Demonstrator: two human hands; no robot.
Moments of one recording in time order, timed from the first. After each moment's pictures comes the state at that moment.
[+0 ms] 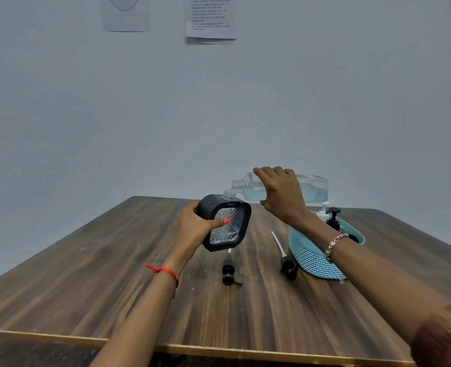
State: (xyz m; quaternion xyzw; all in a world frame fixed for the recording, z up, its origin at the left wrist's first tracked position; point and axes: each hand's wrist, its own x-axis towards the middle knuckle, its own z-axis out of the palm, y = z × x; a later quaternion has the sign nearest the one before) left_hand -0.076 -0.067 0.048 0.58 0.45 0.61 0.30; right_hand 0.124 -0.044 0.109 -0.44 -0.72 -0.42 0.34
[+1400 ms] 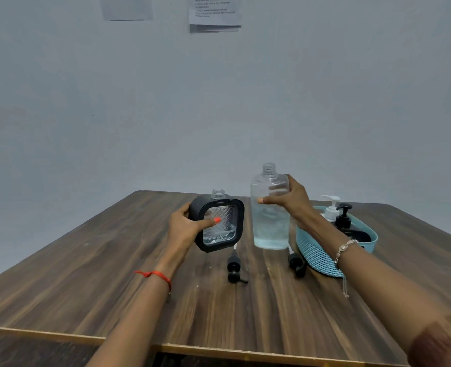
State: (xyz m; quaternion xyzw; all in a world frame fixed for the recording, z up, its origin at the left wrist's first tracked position) left_hand -0.097 -0.058 0.032 0.52 0.40 0.65 0.39; right_hand 0.142 -0.023 0.083 -0.47 -0.63 0.26 0.57
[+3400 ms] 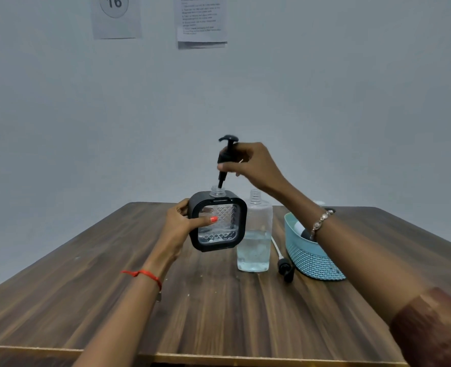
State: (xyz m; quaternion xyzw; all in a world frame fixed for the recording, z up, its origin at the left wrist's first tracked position) left_hand -0.090 -0.067 0.060 0.59 0.31 0.63 0.41; right_hand 0.084 -0.077 0.173 -0.31 -0.78 0.14 0.52
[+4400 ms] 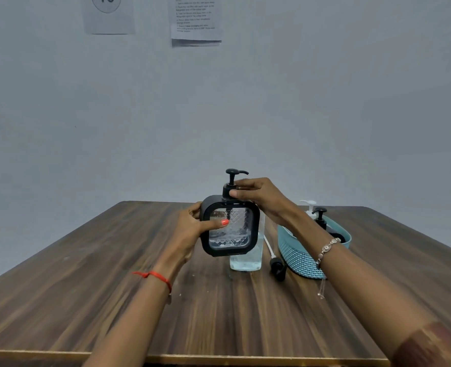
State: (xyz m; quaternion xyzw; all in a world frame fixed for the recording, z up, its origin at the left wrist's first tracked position) left_hand -0.056 -0.072 0.058 0.59 0.28 0.60 0.47; right_hand 0.120 -0.074 0.125 -0.36 -0.72 0.35 0.48
